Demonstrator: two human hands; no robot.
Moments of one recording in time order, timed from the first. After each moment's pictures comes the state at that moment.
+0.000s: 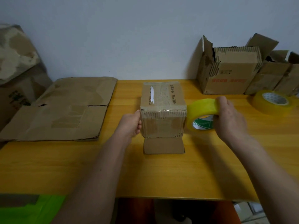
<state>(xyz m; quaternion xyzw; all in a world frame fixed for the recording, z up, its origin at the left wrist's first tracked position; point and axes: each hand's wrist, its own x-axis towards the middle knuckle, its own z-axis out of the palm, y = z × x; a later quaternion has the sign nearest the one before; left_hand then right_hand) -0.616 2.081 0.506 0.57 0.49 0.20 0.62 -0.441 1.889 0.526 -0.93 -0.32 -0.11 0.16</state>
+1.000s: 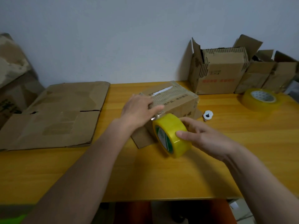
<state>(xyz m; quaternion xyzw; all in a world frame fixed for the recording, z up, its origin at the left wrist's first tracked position) -0.573 2.075 0.548 0.95 0.25 0.14 0.10 -0.488 1.874 0.542 -0.64 -0.40 0.43 0.49</state>
